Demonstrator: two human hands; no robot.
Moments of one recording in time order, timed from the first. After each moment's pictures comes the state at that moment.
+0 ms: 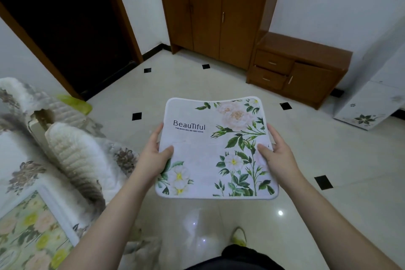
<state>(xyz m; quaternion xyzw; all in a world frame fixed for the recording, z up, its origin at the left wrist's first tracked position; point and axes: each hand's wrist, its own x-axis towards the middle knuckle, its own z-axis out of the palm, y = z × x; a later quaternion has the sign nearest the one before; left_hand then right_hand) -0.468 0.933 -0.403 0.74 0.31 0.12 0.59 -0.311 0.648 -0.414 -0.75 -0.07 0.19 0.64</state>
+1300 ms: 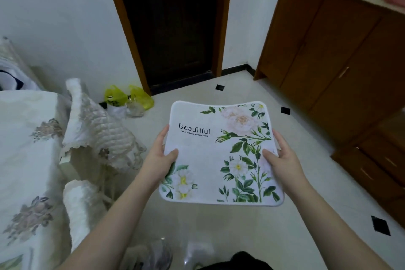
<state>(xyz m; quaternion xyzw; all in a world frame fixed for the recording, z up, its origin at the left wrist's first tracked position) -0.275 1.277 -0.404 0.61 0.46 0.27 0.58 -0.005 1.104 -0.389 -0.71 -0.25 0.35 0.56</state>
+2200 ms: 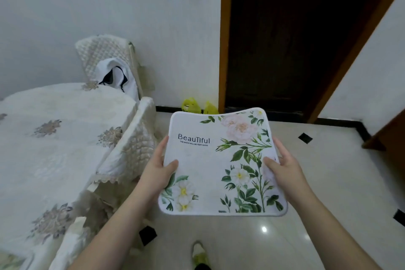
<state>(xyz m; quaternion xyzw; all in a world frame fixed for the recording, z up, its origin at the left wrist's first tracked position) -0.259 1.478 -0.391 0.47 0.62 0.42 0.47 0.071 1.485 -0.383 -0.56 -0.44 0.53 0.47</state>
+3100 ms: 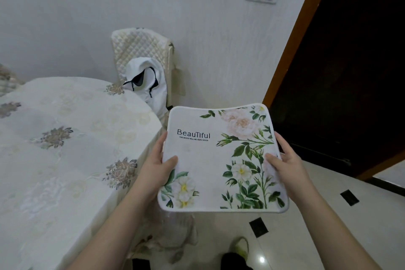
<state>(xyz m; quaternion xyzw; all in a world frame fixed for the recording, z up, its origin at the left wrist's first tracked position) -0.402 1.720 -0.401 0.36 0.65 0.51 0.44 -0.084 1.820 -0.379 -0.51 -0.48 0.61 0.38</state>
